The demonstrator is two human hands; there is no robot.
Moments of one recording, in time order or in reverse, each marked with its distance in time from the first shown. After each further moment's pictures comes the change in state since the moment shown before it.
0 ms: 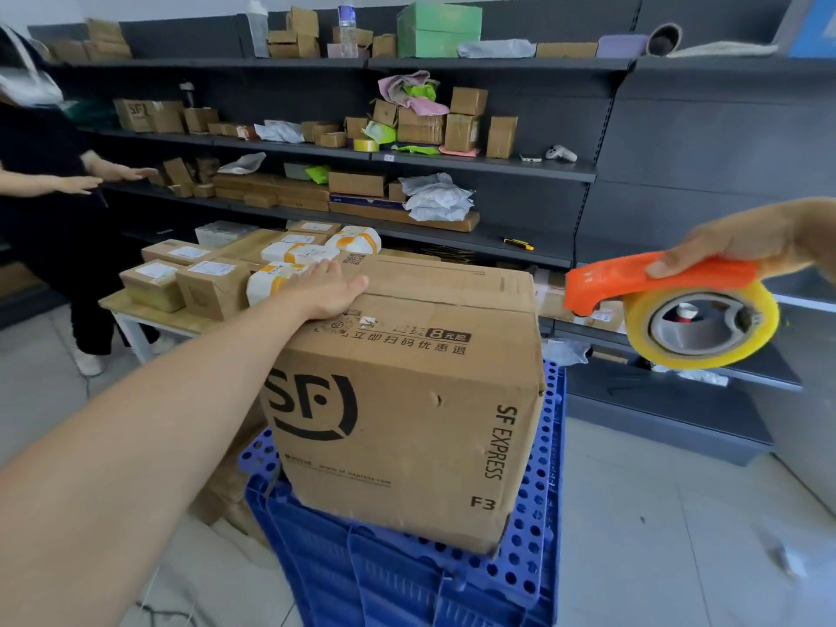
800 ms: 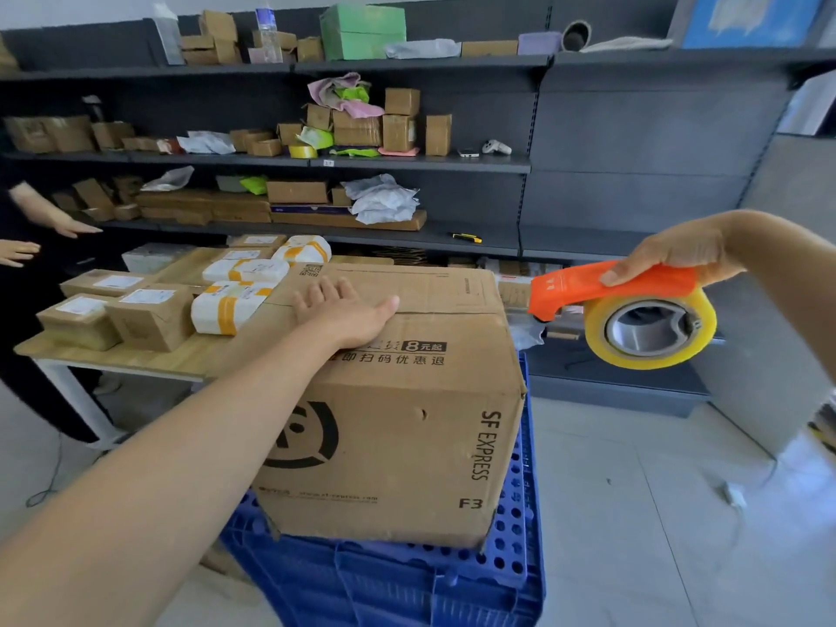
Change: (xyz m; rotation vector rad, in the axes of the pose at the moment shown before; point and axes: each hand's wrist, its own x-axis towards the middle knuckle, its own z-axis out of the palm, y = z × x) left_hand -0.034 0.075 0.011 0.133 -0.054 -0.007; right_hand -0.050 -0.003 0.035 0.029 -0.316 0.071
